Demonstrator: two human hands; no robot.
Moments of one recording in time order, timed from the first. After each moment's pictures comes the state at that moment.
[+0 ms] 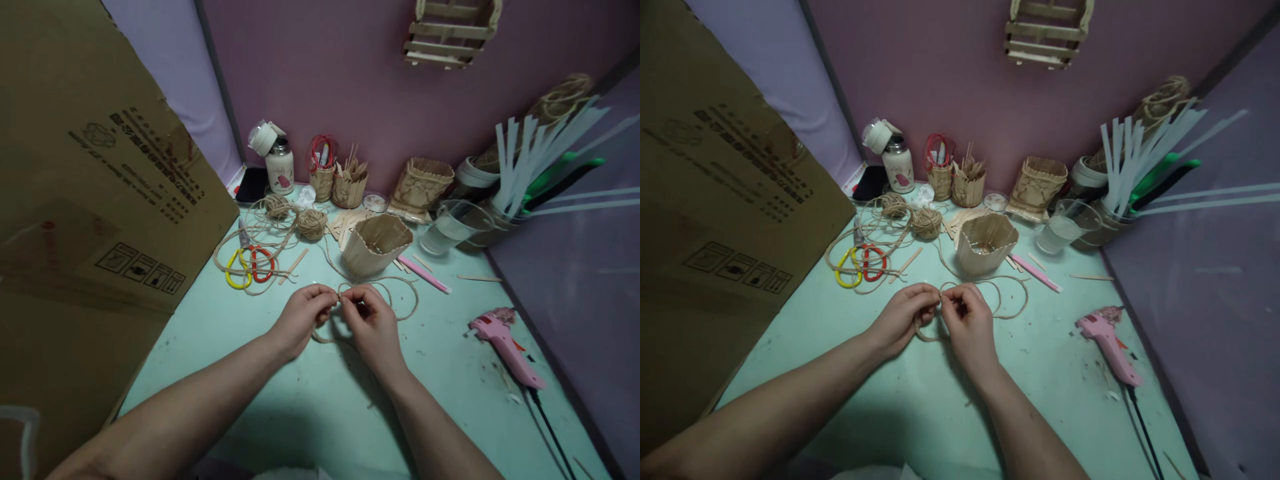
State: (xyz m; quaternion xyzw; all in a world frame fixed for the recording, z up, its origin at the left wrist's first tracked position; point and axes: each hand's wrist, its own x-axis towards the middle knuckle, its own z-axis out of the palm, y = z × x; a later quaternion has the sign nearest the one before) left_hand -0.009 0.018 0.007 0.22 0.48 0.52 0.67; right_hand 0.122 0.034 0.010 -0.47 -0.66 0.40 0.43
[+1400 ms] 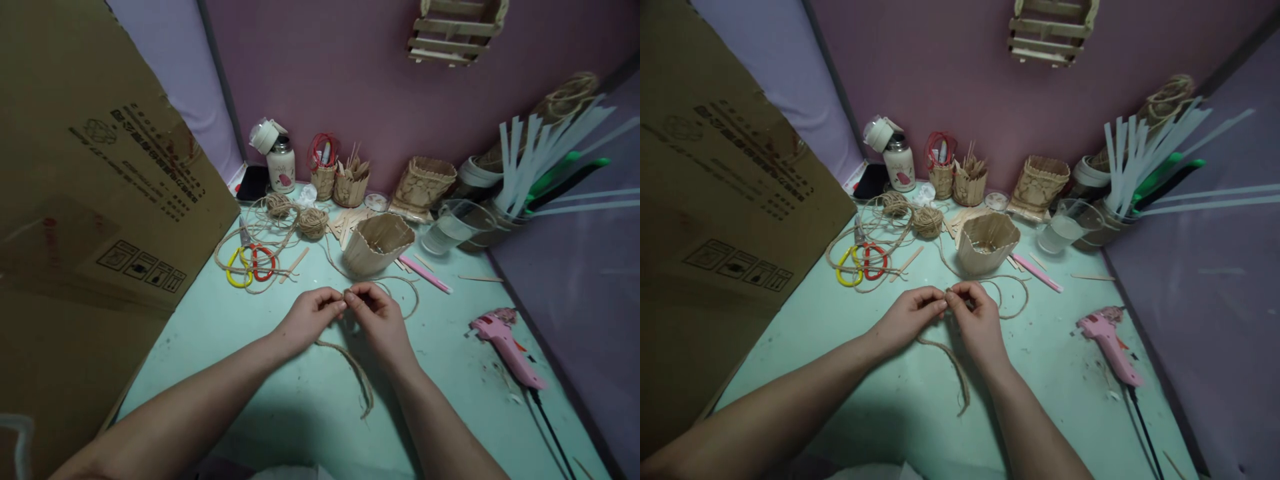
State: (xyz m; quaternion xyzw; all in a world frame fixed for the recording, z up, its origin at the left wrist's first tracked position) left_hand -0.012 0.017 0.011 0.47 0.52 0.43 0.56; right_hand 0.128 0.041 0.011 -0.47 -0.57 0.53 0.41
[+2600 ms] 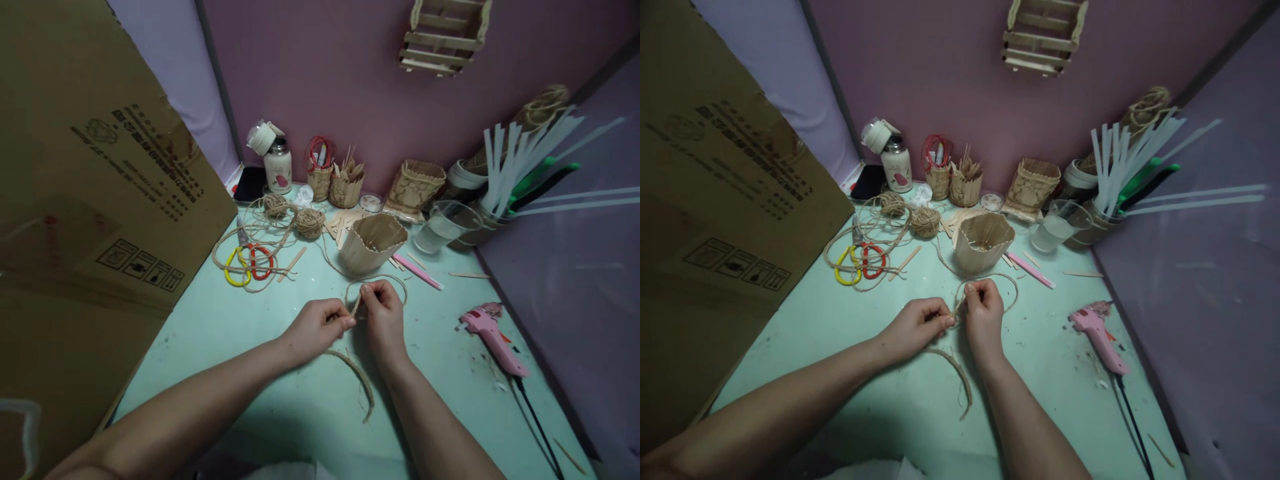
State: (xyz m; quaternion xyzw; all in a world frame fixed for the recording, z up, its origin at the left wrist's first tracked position) left_hand -0.001 0.002 0.016 0.52 0.52 0.36 0.57; right_hand 0.132 0.047 -0.001 -0.54 -0.50 0.46 0.50
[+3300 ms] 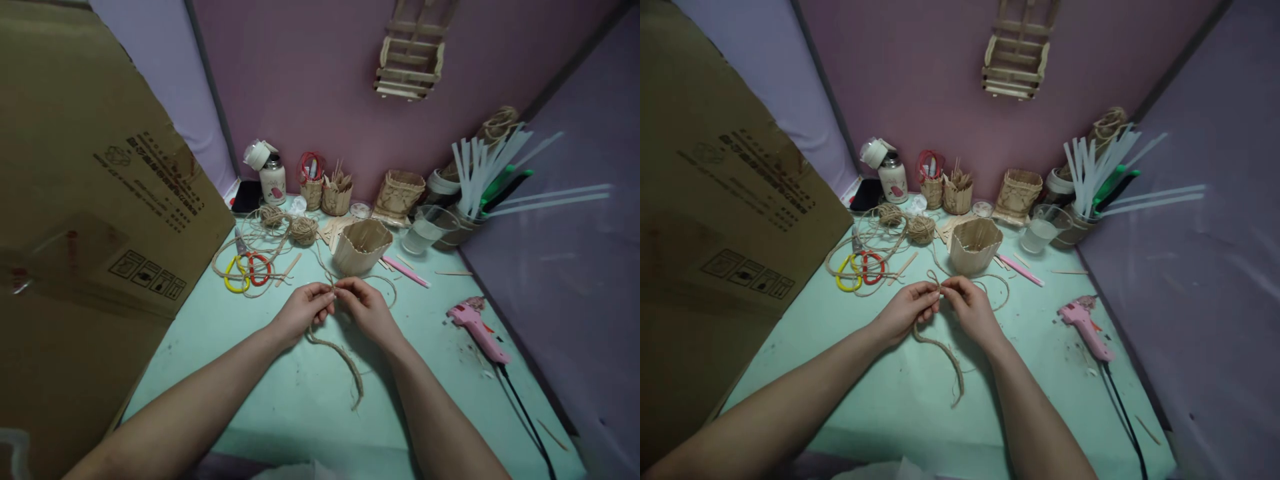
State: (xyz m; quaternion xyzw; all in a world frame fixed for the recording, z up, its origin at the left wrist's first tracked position) left_hand -0.012 0.019 0.011 0.37 0.47 0.46 0.65; right_hand 0.137 0.054 0.009 -0.41 -0.66 0.50 0.37
